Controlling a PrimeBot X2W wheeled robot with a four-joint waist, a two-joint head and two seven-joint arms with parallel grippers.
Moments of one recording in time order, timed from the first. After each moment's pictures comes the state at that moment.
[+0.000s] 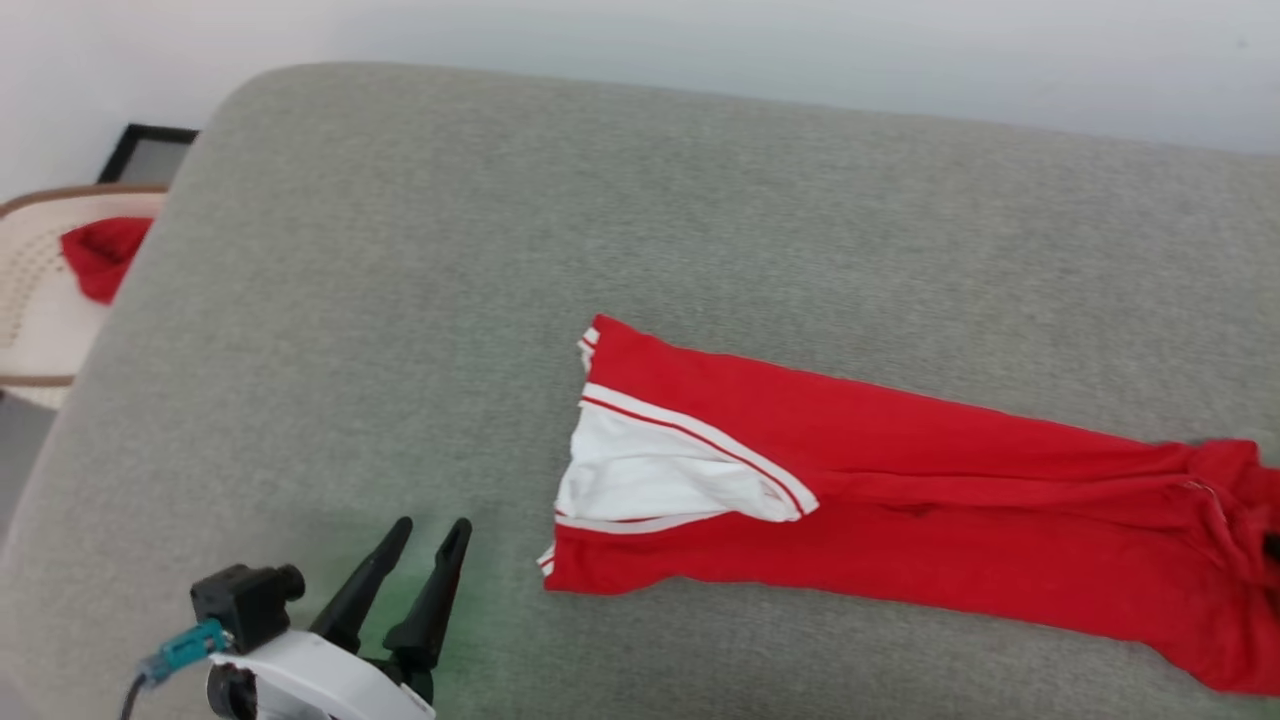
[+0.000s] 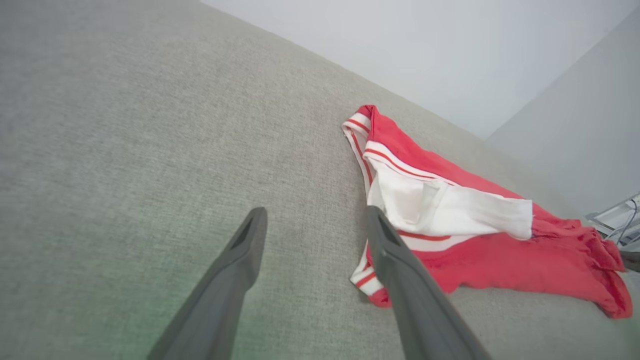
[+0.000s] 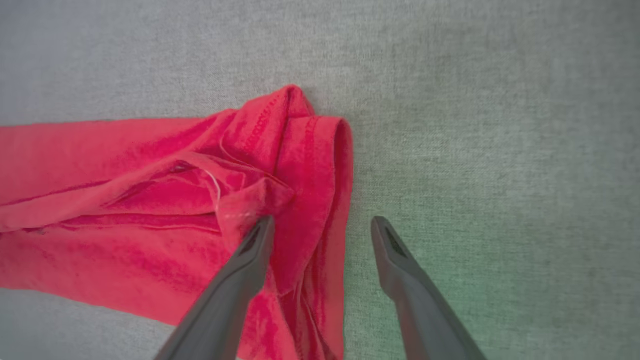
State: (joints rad) left arm -0.17 0.50 -0.50 0.24 -0.98 -0.12 -0.26; right arm -0.13 -0.47 -0.27 0.09 0.71 0.13 0.84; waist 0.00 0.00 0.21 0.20
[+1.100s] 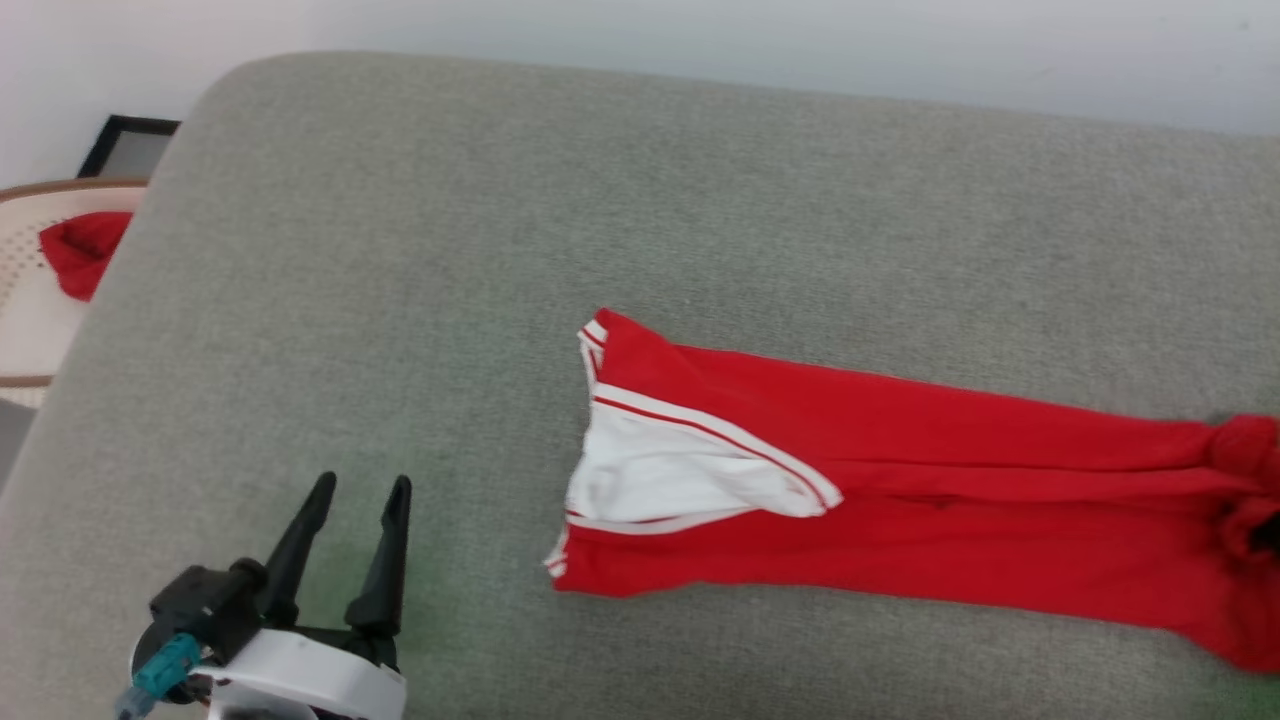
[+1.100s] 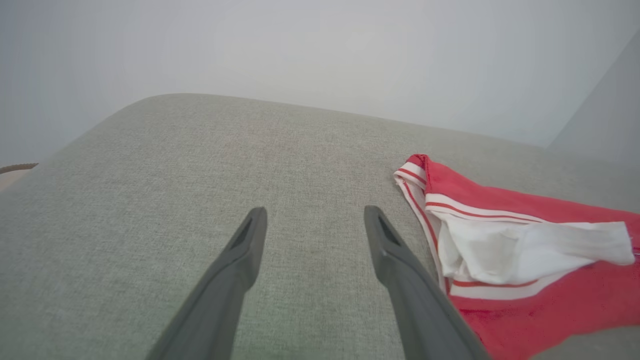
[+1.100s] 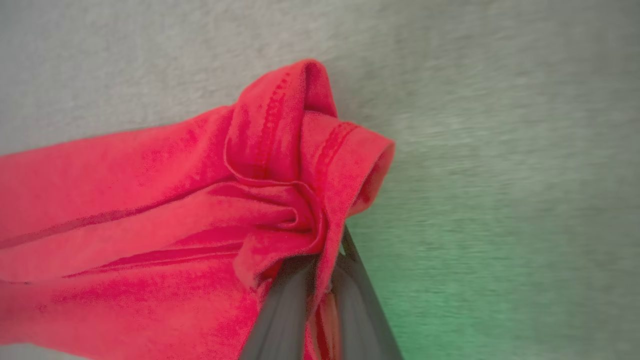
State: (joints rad) left arm -0.08 0.28 -0.12 0.18 -0.45 -0.13 -0.26; right arm -0.31 -0.29 -0.36 0.25 0.49 0.13 0.95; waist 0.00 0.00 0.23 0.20
